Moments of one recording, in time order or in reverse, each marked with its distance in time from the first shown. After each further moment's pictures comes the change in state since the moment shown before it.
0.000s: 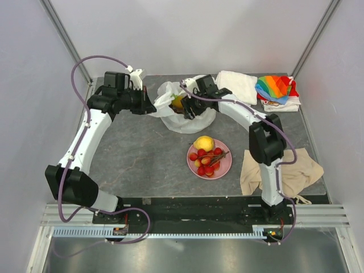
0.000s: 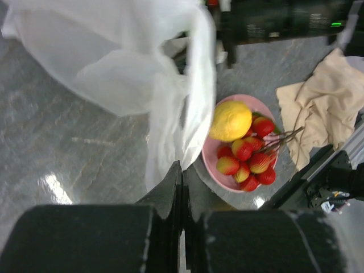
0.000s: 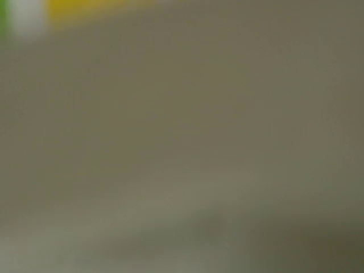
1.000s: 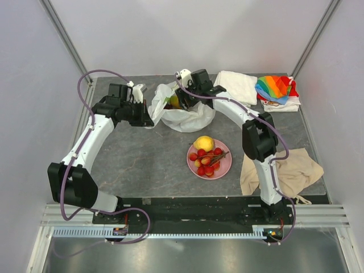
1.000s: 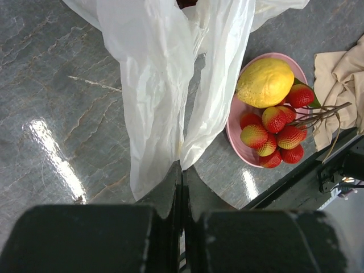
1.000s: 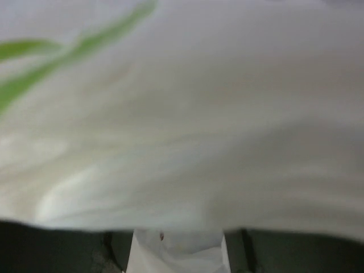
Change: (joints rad) left arm 0.022 -0.017 -0.205 -0.018 -0.042 0.002; right arm 0.021 0.055 0.055 0.123 0.079 -0.012
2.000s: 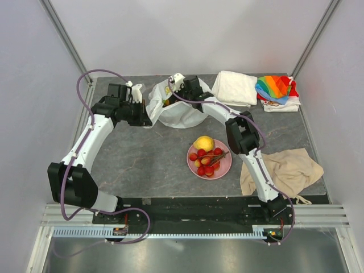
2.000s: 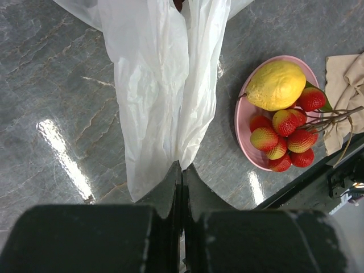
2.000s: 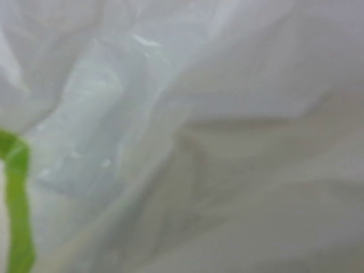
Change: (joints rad) left arm 0.008 0.002 -0.006 0.006 -0.028 0.016; right arm 0.005 0.318 0.235 0.198 0.016 0.013
